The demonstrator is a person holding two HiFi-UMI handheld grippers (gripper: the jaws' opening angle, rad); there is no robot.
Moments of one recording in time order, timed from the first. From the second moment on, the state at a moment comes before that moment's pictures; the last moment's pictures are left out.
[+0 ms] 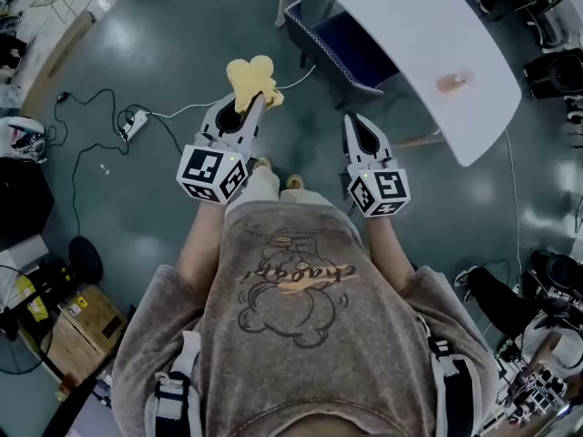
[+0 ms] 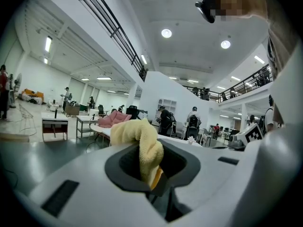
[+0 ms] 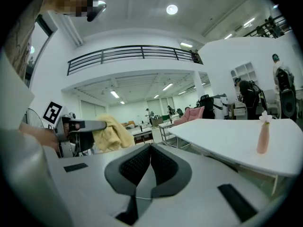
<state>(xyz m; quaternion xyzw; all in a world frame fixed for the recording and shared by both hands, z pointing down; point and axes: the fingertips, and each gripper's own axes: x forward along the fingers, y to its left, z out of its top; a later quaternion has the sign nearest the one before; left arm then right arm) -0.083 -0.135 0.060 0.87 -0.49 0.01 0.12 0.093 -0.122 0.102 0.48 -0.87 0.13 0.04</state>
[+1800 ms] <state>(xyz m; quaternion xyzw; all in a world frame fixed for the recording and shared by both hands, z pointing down) -0.078 -0.302 0.358 0.92 -0.39 -0.03 0.09 0.049 -0.236 0.410 0.51 -0.85 0.11 0.03</state>
